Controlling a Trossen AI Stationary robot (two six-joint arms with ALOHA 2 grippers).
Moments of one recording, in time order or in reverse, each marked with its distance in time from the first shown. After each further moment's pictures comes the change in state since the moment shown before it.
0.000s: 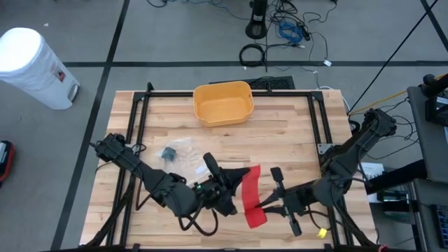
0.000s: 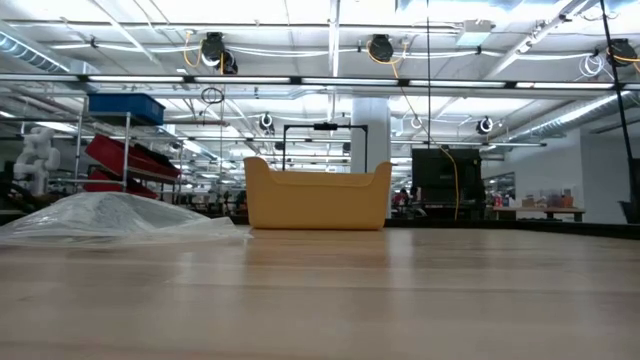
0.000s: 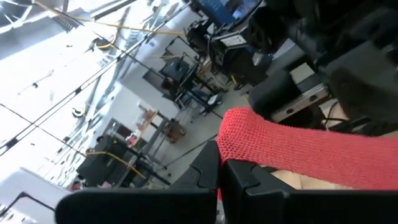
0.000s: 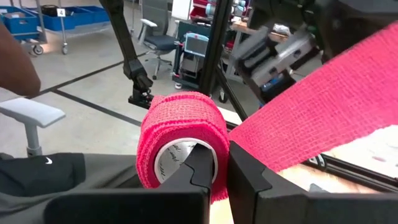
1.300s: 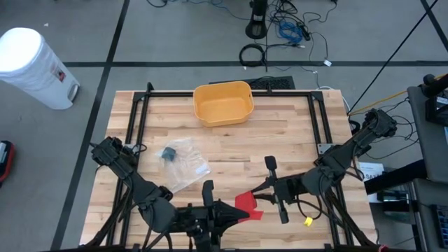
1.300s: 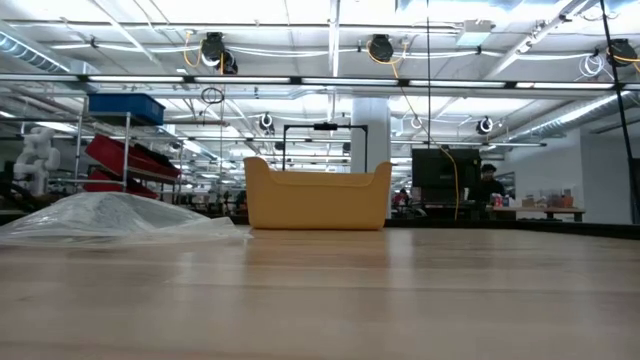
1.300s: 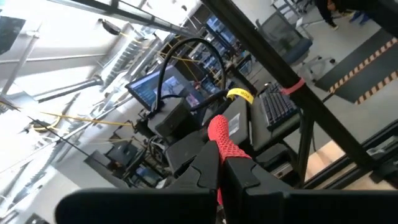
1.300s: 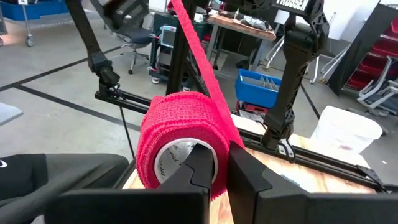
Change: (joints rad) left arm -0.118 0.000 0.000 0.110 0.336 0.014; right arm -0.110 0.003 0.000 -0.002 -0.004 -0.033
